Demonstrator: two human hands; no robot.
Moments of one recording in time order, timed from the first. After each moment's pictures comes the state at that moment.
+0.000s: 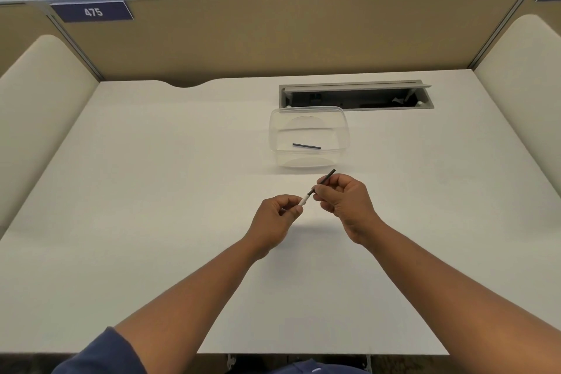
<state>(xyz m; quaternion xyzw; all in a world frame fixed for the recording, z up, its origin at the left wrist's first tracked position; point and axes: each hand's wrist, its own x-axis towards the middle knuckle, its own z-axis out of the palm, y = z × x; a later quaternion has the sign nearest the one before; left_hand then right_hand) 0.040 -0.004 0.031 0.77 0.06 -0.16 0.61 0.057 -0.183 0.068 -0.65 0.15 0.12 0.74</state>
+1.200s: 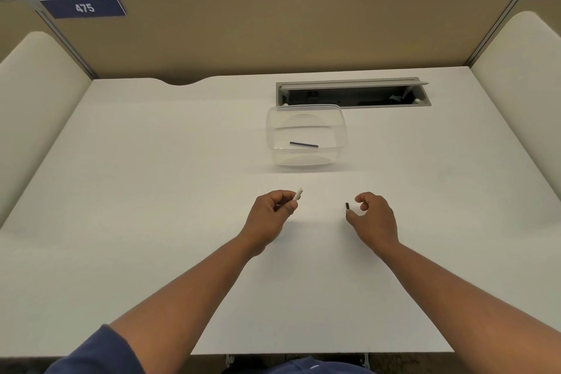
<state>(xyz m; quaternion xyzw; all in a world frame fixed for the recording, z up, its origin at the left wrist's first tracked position) 0.046 0.000 0.032 0.75 0.09 -0.16 0.64 0.043 -0.245 -0.005 -0.91 0.18 0.05 0.37</state>
